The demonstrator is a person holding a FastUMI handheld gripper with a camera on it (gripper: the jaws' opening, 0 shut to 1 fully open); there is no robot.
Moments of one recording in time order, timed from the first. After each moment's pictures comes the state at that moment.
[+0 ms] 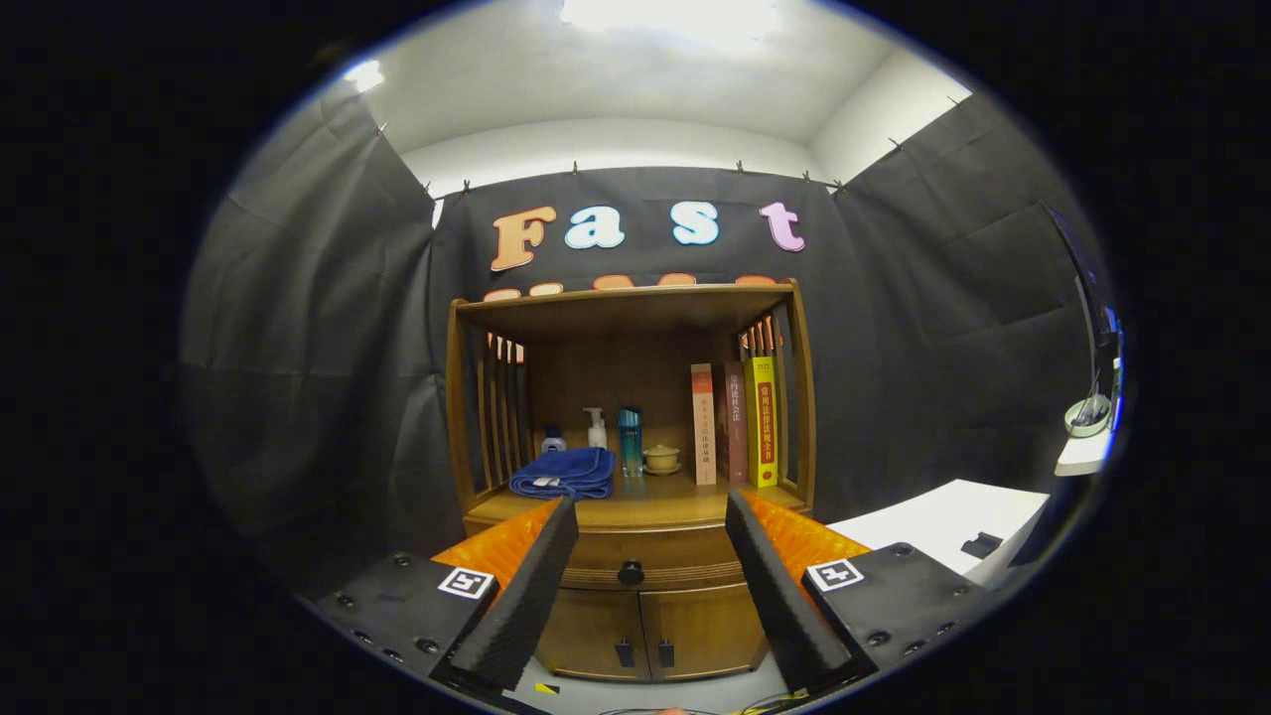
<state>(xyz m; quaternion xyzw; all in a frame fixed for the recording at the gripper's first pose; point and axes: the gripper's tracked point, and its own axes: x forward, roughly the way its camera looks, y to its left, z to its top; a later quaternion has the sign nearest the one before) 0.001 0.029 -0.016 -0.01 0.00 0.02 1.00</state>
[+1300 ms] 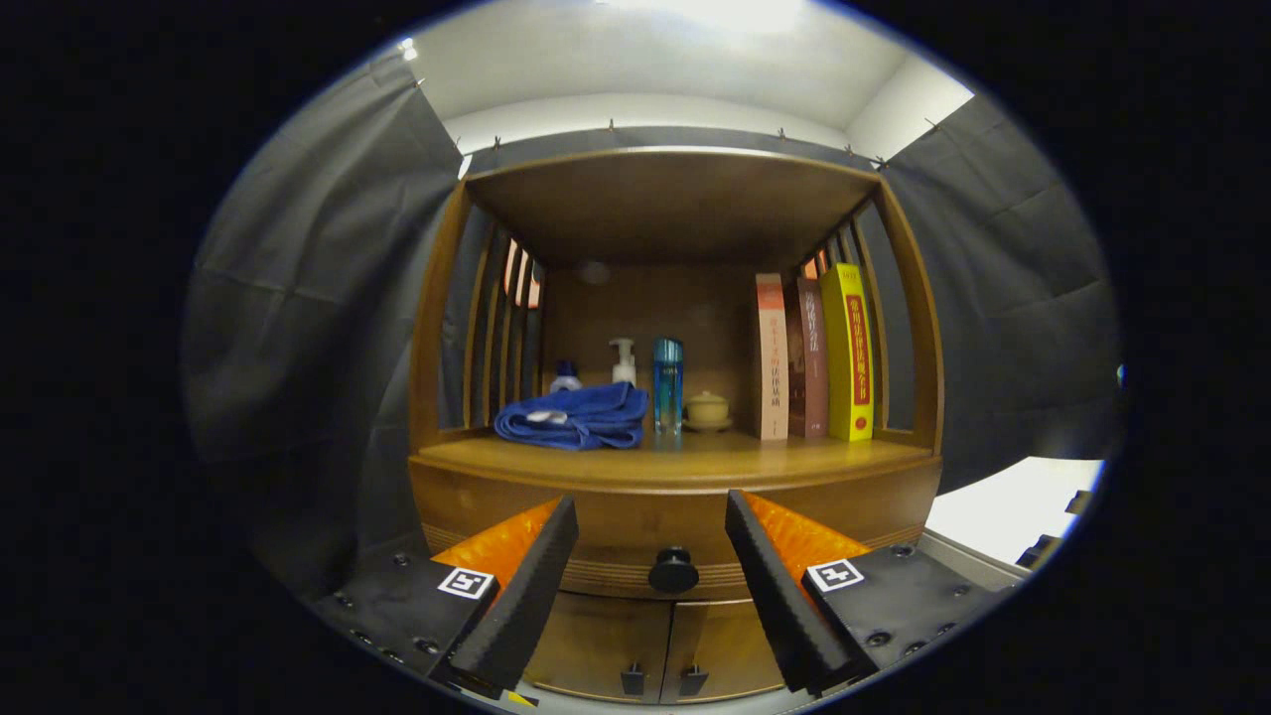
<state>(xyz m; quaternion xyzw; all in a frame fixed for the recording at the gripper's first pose) 0.137 0.074 -0.234 -0.03 0.06 0.05 1.00</state>
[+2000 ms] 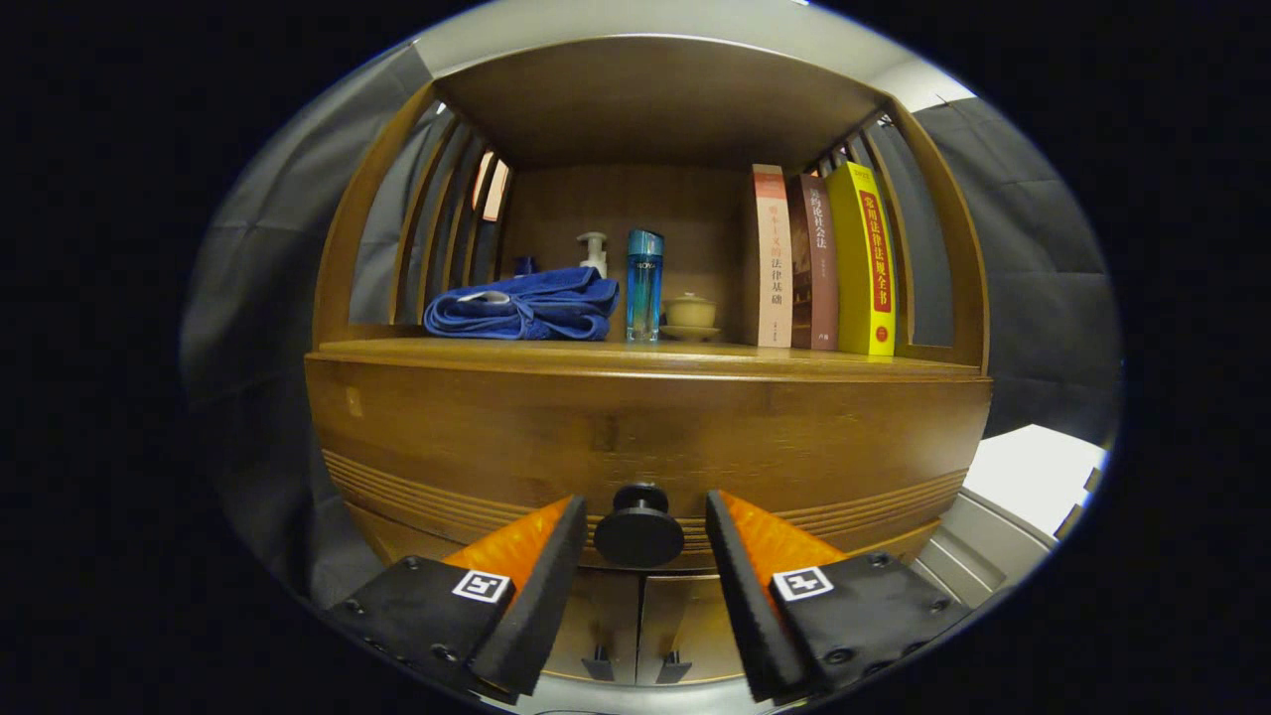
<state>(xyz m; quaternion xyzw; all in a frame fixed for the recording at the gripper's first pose) 0.195 0.049 -0.337 -0.07 0.14 0.02 0.99</state>
